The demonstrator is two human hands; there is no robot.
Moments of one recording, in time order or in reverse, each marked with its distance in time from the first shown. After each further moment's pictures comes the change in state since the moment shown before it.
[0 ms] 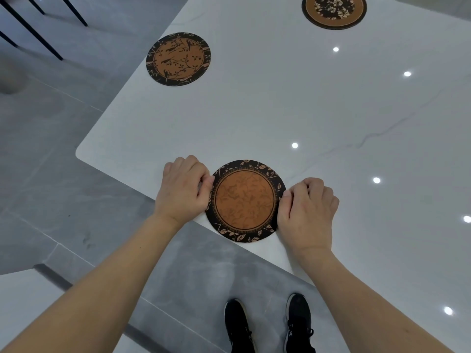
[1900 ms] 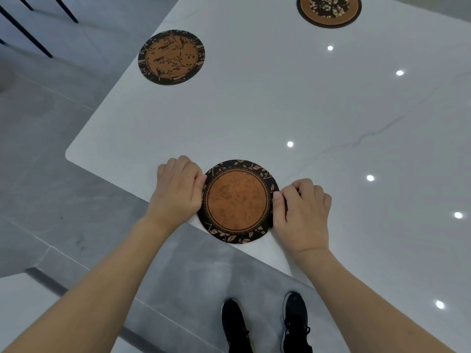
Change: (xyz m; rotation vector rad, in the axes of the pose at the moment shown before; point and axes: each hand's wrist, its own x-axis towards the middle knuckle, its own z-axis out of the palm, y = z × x) left_hand -0.001 -0.002 0.000 -0.005 -0.015 -0.003; right_hand 0.001 0.002 -0.002 0.060 -0.049 -0.090
